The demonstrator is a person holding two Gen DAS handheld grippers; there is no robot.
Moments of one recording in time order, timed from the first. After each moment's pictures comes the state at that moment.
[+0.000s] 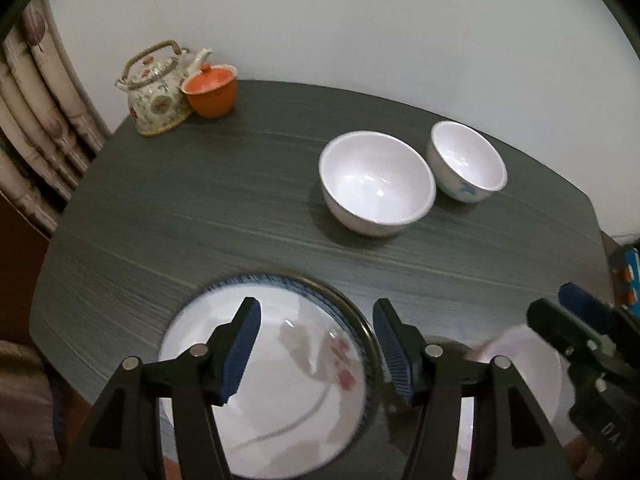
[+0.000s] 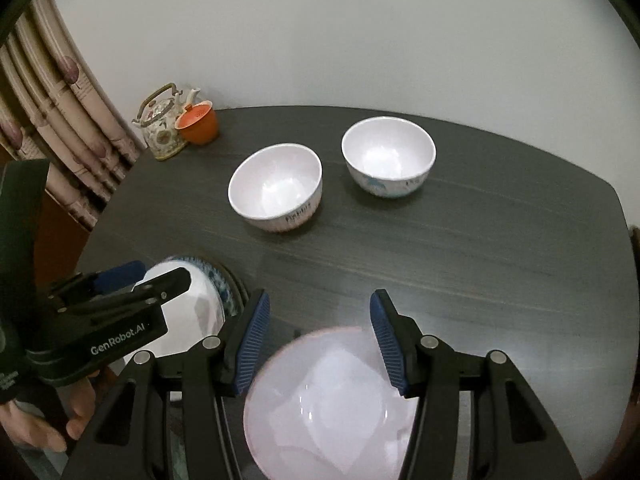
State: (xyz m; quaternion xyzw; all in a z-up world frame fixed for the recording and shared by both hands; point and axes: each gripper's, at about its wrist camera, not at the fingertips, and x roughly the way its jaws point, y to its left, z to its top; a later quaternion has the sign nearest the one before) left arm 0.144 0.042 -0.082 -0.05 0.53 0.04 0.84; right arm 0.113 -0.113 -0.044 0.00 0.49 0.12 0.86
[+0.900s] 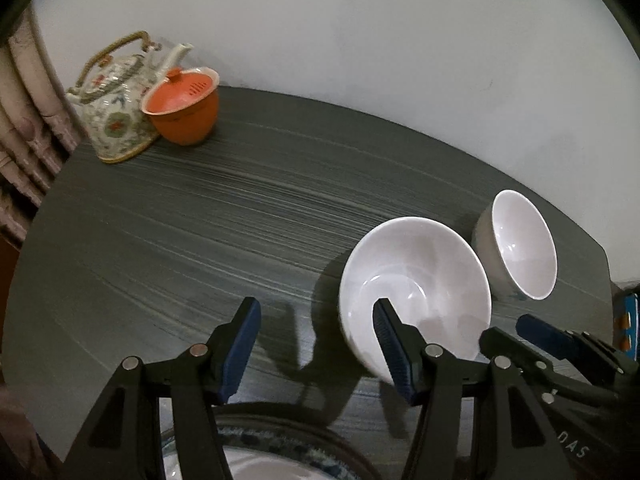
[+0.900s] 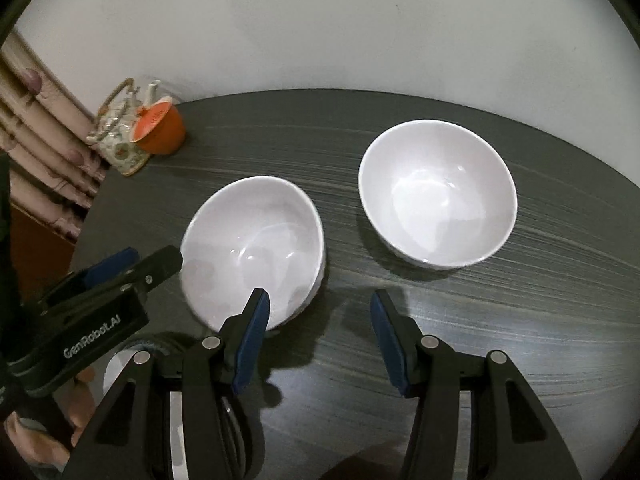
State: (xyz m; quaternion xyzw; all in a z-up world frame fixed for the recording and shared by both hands) left arm 0.273 0.077 -0.127 -0.09 0.54 0.03 0.83; right arm 0.251 -0.087 -0.103 0.02 0.55 0.13 0.82
